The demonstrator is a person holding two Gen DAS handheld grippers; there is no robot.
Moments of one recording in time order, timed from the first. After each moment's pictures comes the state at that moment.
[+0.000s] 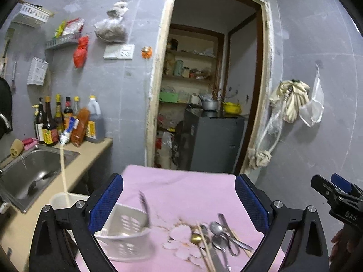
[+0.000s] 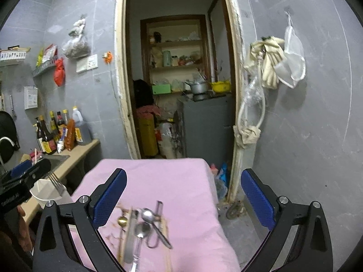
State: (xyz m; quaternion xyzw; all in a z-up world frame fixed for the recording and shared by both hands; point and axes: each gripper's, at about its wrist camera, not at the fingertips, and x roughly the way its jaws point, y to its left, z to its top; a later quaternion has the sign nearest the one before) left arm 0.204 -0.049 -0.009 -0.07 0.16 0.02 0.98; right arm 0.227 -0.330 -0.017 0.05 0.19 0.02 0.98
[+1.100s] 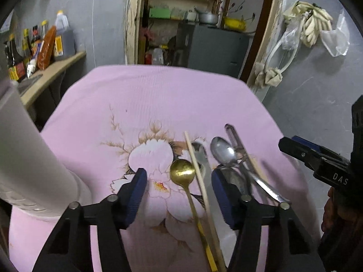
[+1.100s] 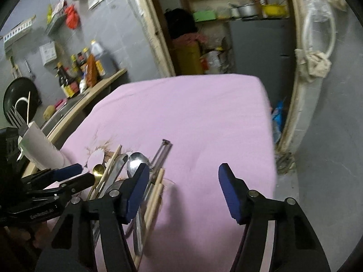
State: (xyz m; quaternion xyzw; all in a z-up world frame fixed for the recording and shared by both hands) left arm 0.311 -0.090 -0.176 -0.07 0.41 -0.01 0.91; right arm 0.381 -0.311 -0.213 0.05 0.39 0.22 0.89
